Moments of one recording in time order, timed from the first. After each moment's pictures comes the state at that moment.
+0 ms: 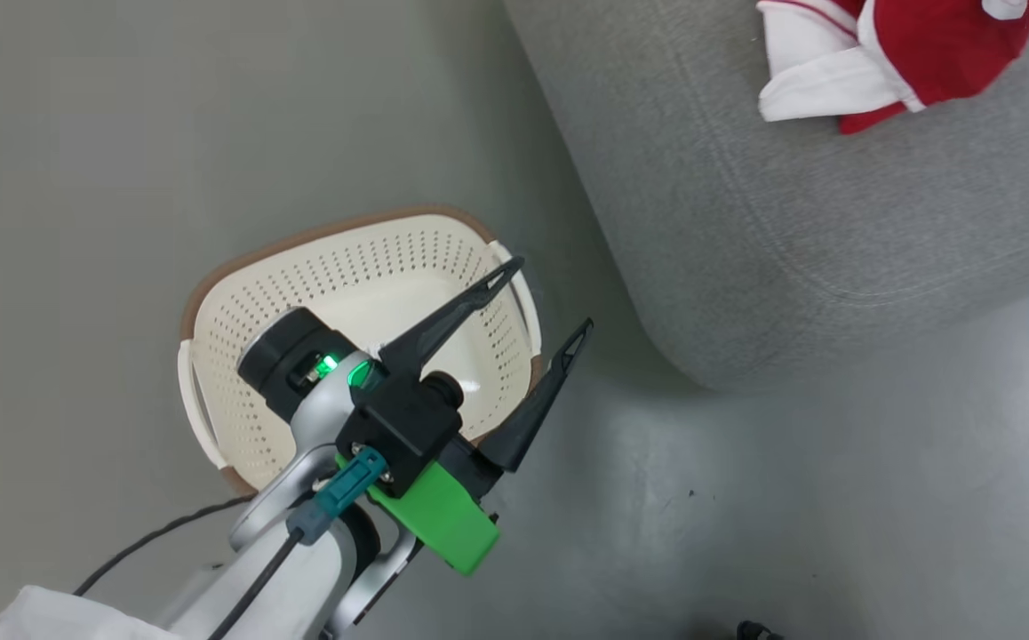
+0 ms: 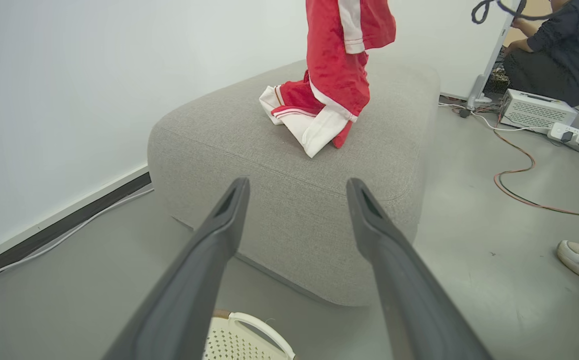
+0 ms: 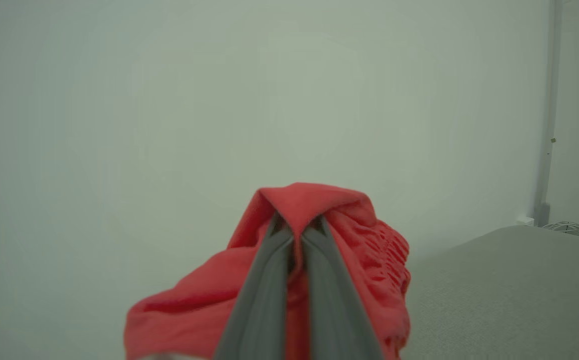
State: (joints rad) left arm -0.37 0.22 -0.69 -0.24 -0.27 -0.10 0.01; right arm -1.02 -0.39 0.07 0.50 0.49 -0.04 -0.23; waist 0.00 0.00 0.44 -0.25
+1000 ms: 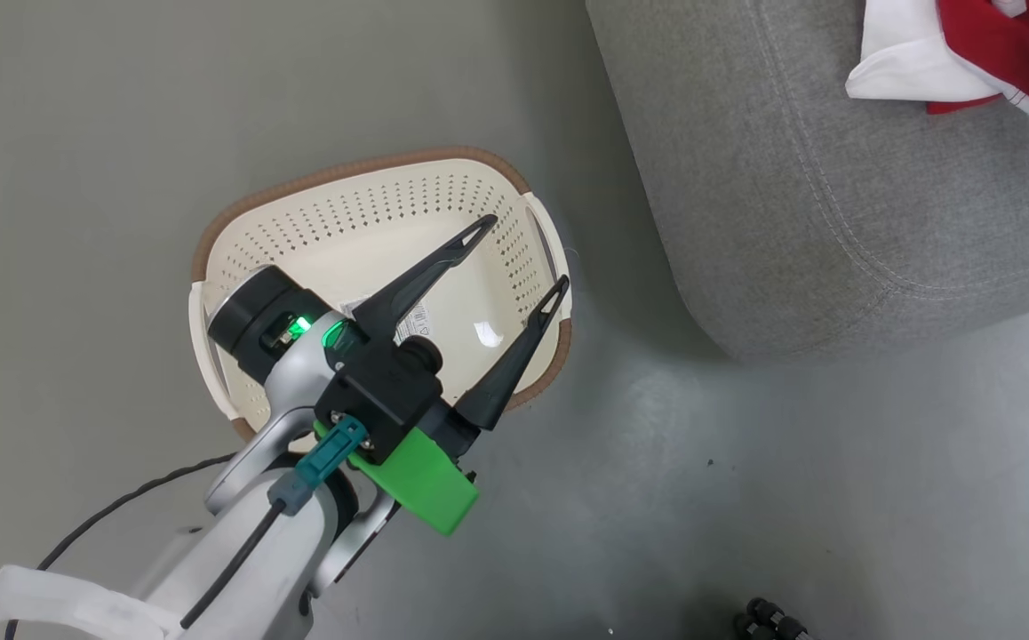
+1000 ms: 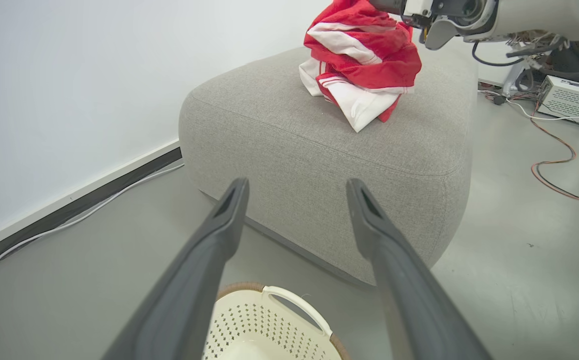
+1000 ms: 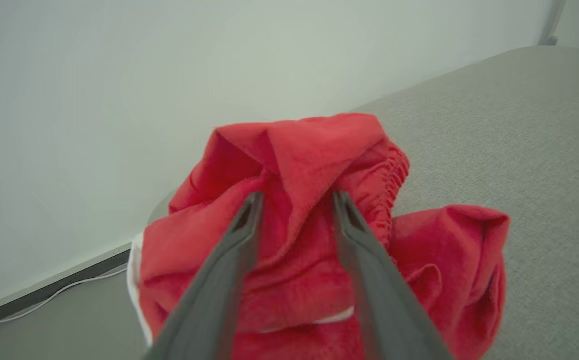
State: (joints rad) left arm -0.44 0.24 -0.67 -0.20 -0.23 -0.11 -0.02; right arm -1.00 -0.33 0.07 0.86 0.53 -0.01 -0.24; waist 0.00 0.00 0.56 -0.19
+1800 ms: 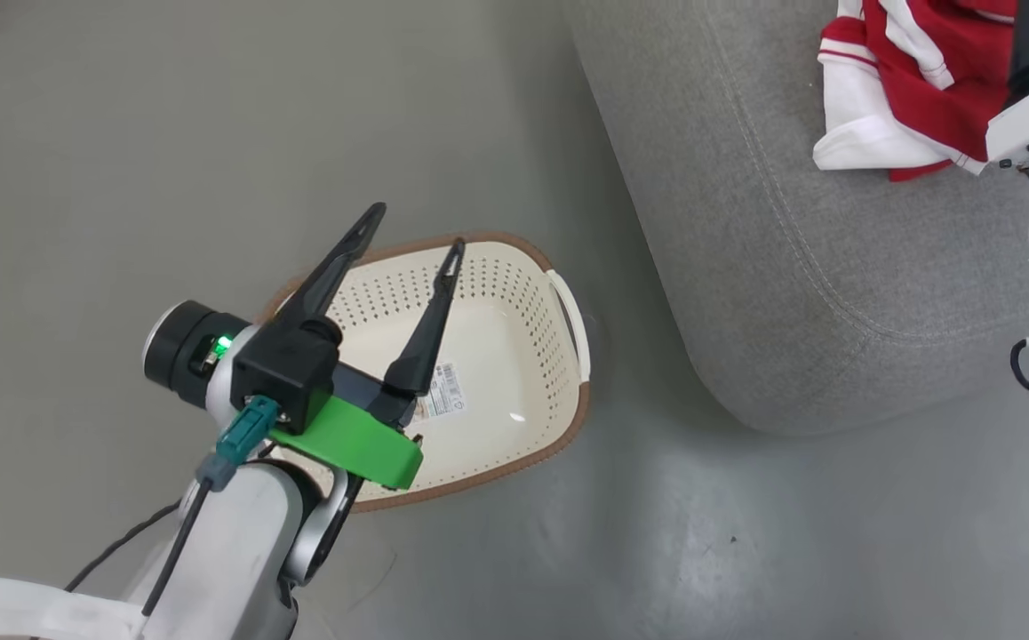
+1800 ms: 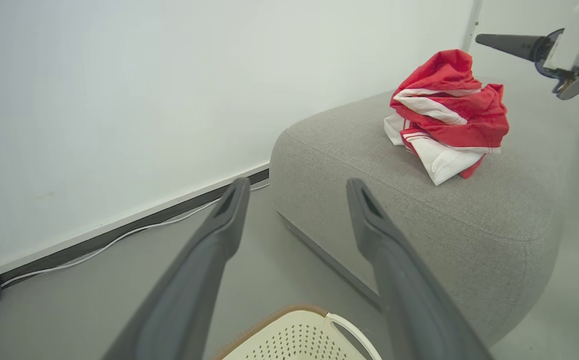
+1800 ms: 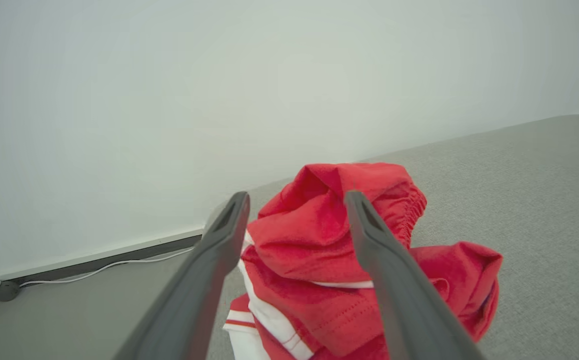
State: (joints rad) left arm -0.37 0.20 -0.55 -0.06 -0.29 0.00 -0.15; right arm -0.83 -0.32 0.13 0.75 0.42 0.06 -0.25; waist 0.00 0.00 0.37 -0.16
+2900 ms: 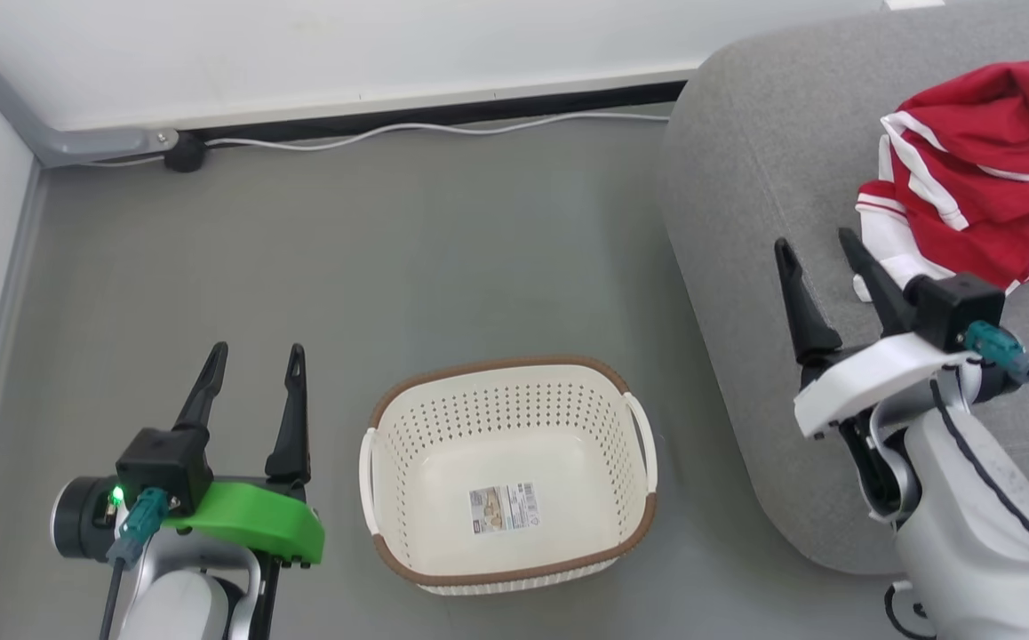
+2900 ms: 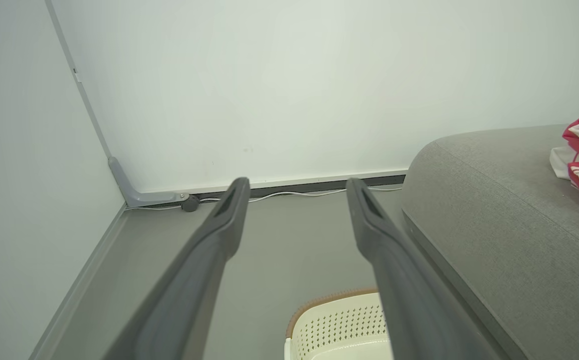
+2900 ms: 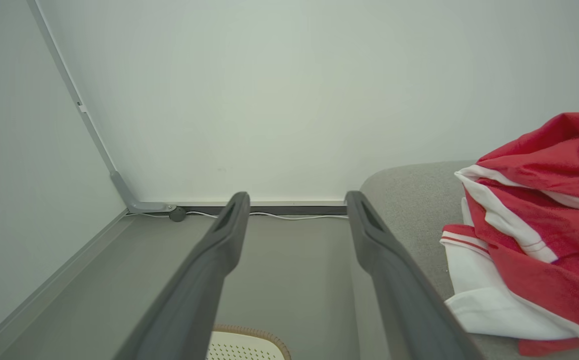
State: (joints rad) left arm -0.12 0.17 -0.32 0.07 -0.35 0.11 -0.20; right arm -0.34 -0.17 0.26 0.43 0.31 0.06 -0.25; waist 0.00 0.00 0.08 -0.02
